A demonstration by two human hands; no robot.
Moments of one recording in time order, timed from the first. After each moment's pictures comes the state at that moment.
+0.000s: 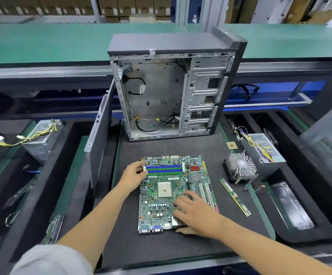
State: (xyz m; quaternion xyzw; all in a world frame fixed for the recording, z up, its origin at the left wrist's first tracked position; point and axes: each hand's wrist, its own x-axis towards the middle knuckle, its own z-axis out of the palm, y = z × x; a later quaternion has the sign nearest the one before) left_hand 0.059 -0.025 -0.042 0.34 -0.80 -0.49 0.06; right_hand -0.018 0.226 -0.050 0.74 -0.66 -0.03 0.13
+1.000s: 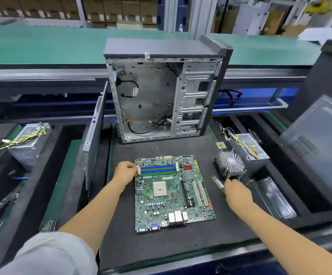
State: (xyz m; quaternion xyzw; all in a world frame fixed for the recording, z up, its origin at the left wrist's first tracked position) left_hand 0.049 -0.039 -0.042 0.42 -0.74 -0.52 0.07; right_hand -0.082 0.285 -0.029 0.22 -0.96 -0.13 -0.08
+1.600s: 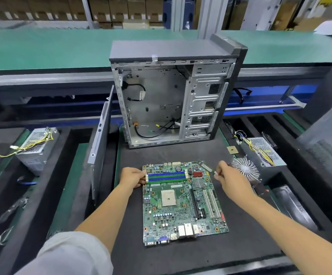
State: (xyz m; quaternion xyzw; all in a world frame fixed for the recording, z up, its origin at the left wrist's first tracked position) left_hand 0.035 -0.052 -0.052 0.47 -0.65 -0.59 0.07; right_hand -0.102 0.231 0.003 0.30 -0.94 0.14 -0.05
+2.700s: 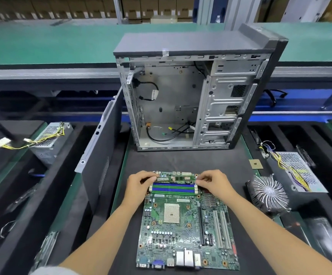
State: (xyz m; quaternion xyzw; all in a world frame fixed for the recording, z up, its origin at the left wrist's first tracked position) left_hand 0.035 -0.037 -0.069 0.30 -0.78 -0.49 0.23; right_hand -0.150 0.148 -0.050 0.31 -0.85 0.35 -0.24
